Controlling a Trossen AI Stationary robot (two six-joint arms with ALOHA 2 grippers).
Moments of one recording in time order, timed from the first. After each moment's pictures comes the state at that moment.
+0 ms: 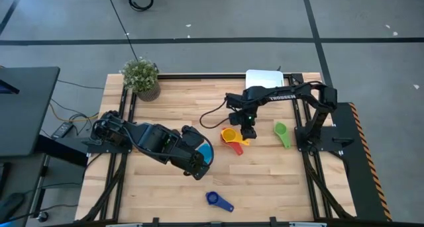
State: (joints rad) left arm -0.44 1.92 2.31 -1.52 -0.32 -1.13; right arm -0.27 1.77 1.20 -0.96 -0.58 -0.23
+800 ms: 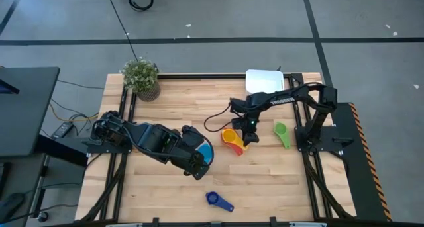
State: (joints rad) left arm -0.44 1.92 2.31 -1.52 -0.32 -1.13; right arm -0.28 1.77 1.01 -0.73 -0.73 -0.23
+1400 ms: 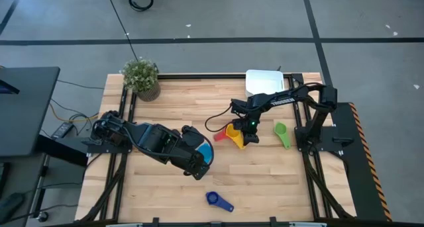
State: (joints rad) left arm -0.44 1.92 2.31 -1.52 -0.32 -1.13; right arm -0.29 1.77 0.97 -0.67 -0.76 -0.18
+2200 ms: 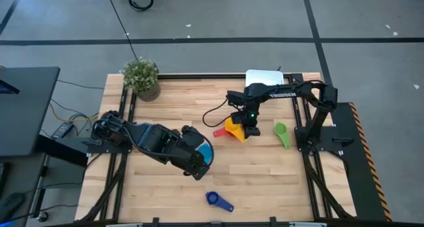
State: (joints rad) left arm -0.44 1.92 2.31 -1.52 -0.32 -1.13; right arm -0.30 1.76 1.23 -1.09 -0.67 -0.36
